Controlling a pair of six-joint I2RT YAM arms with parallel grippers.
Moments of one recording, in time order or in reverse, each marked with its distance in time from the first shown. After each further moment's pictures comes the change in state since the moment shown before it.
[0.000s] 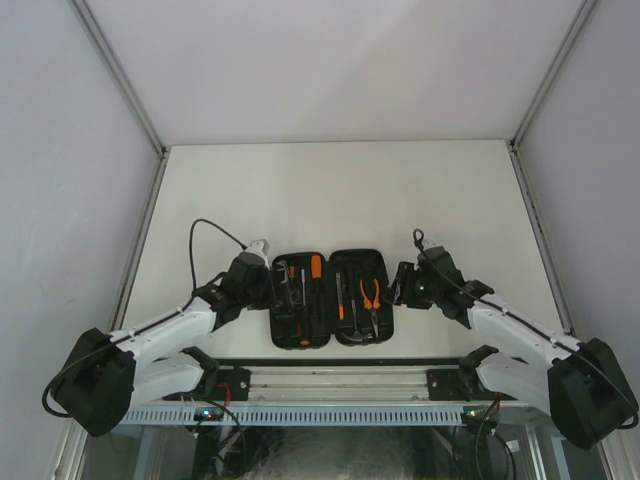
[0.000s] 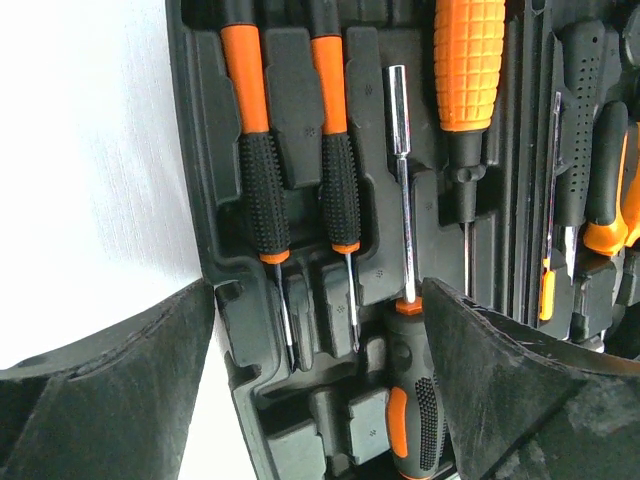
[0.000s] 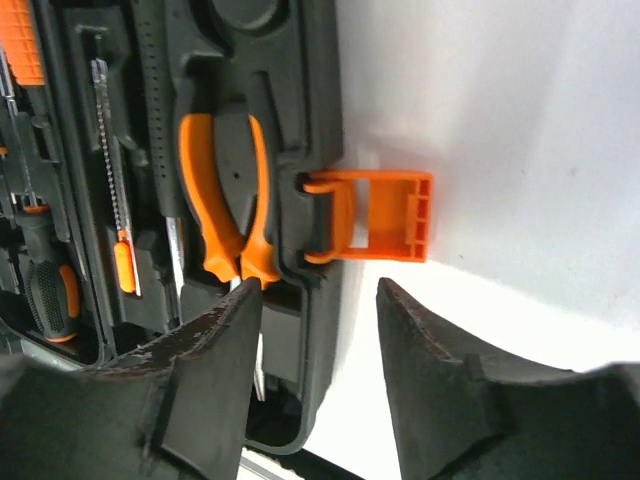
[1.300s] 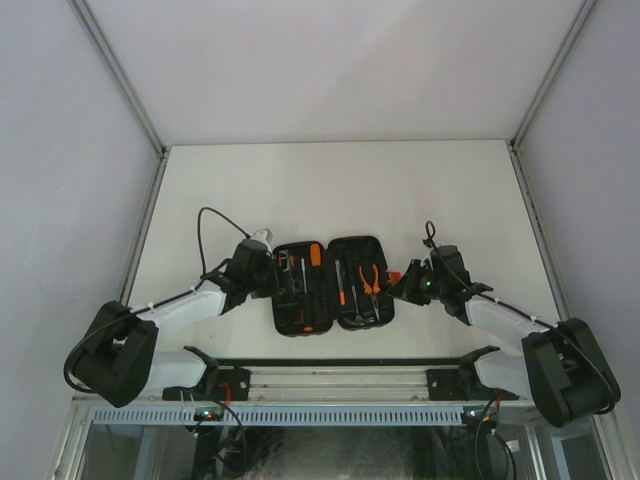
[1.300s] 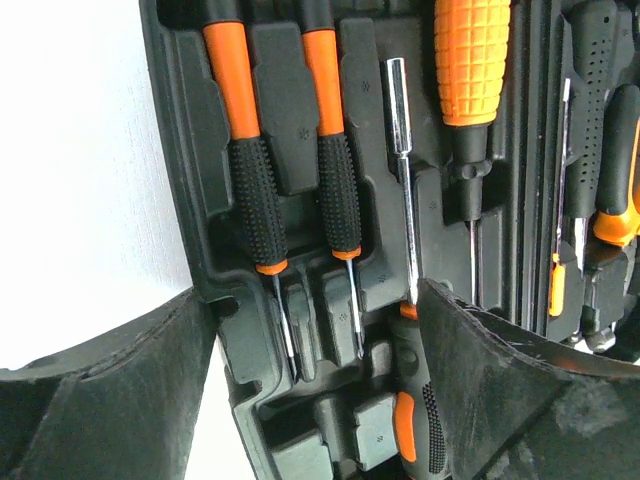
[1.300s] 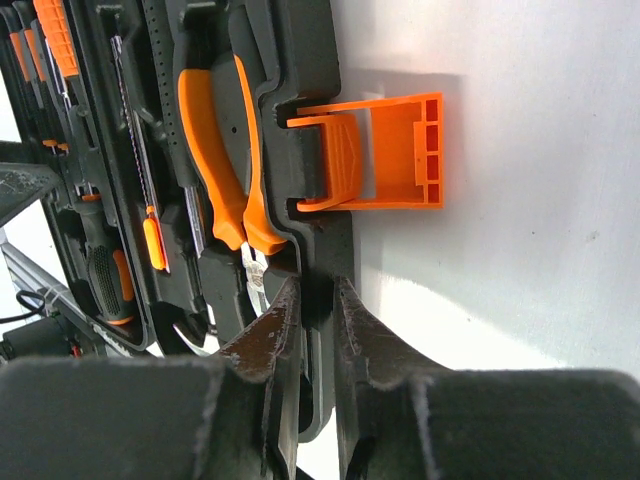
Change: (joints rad) left arm 0.060 0.180 0.080 0.083 0.047 0.040; right arm -0.169 0.104 -0.117 0.283 -0.225 0.072
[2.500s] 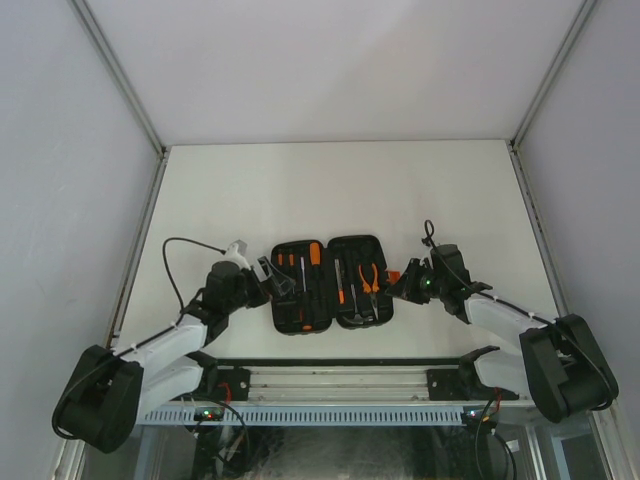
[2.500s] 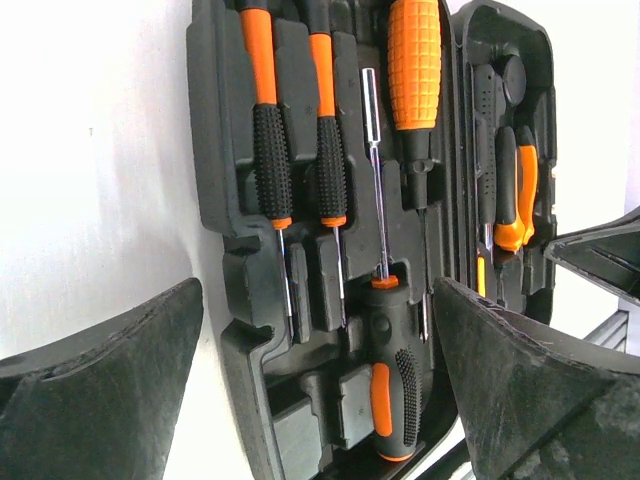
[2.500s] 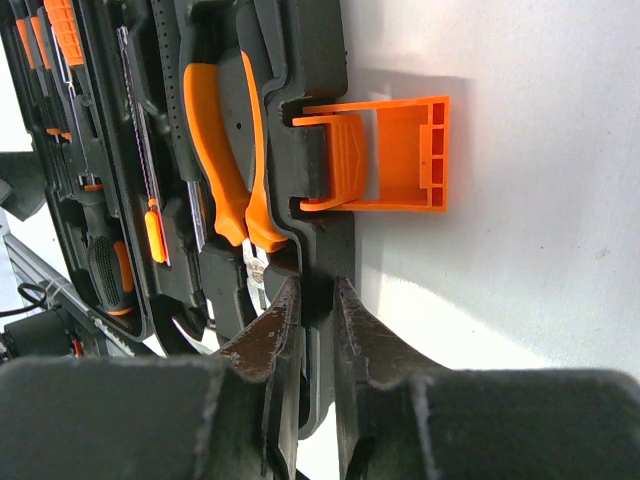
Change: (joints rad) left arm 0.131 -0.268 -0.298 0.300 0.114 -0.143; right arm -0.014 0.035 0.008 0.034 -0.034 -0.023
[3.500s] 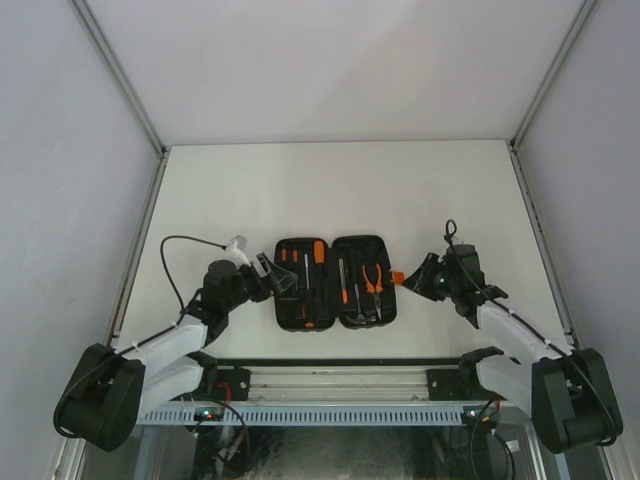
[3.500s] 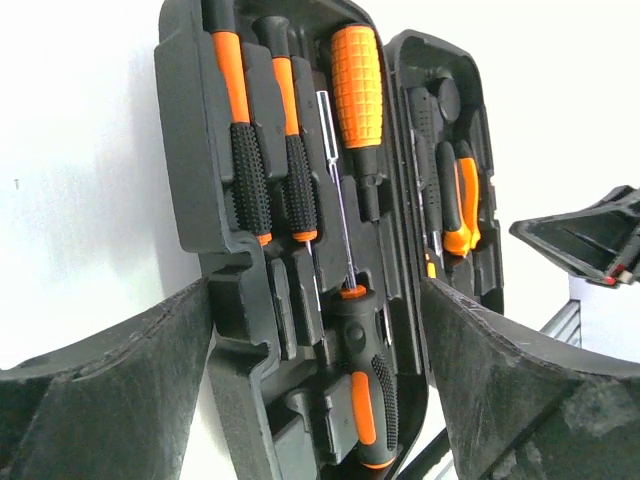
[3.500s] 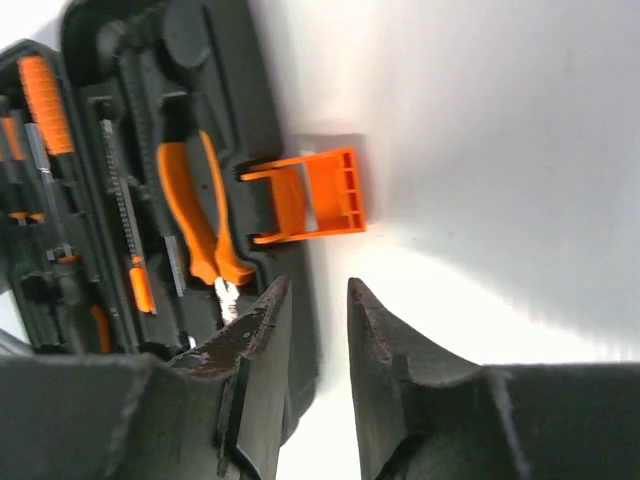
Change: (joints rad) left arm 0.005 0.037 -0.011 0.154 0.067 -0.026; right arm -0.090 -0.173 0.002 -0.124 0.108 -0.003
